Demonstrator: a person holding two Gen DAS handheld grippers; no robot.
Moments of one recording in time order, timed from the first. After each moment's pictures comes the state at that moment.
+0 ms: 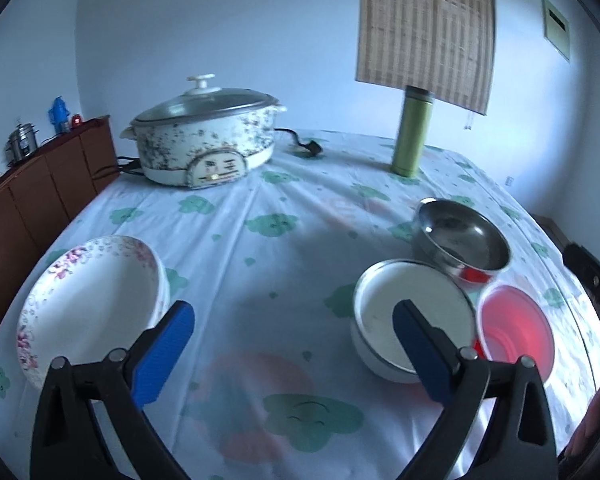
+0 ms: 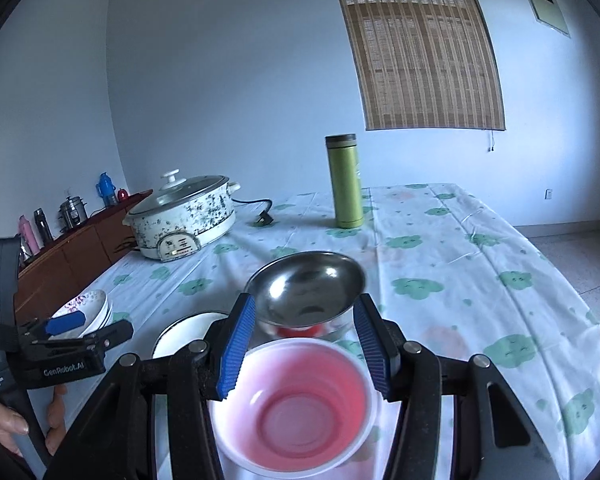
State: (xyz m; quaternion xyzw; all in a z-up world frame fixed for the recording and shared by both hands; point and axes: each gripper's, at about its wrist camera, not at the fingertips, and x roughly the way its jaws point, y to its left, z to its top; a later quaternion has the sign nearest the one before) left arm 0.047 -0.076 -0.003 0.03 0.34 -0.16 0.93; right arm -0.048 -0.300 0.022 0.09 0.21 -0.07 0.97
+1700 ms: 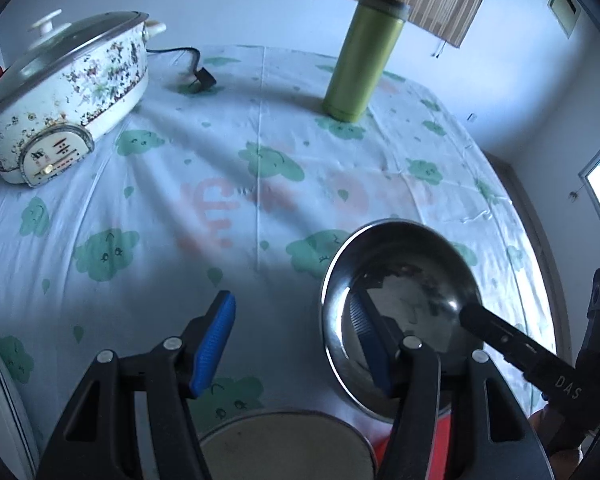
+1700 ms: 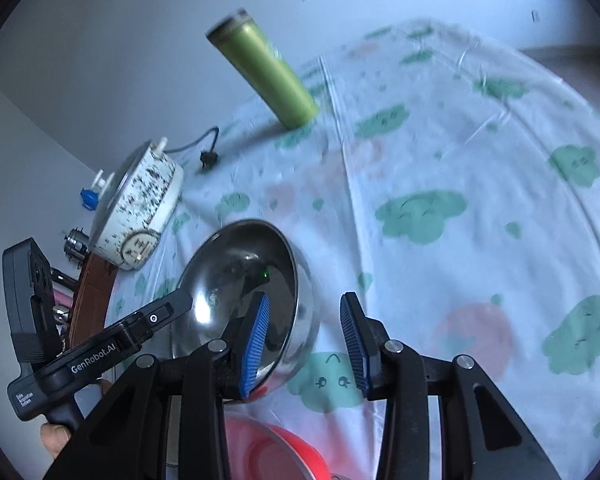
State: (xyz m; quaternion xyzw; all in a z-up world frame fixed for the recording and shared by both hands) left arm 0.177 -0.214 -0.018 0.03 0.52 -0.25 0.82; right arm 0.075 -0.408 -0.034 0.32 0.41 -0.04 0.85
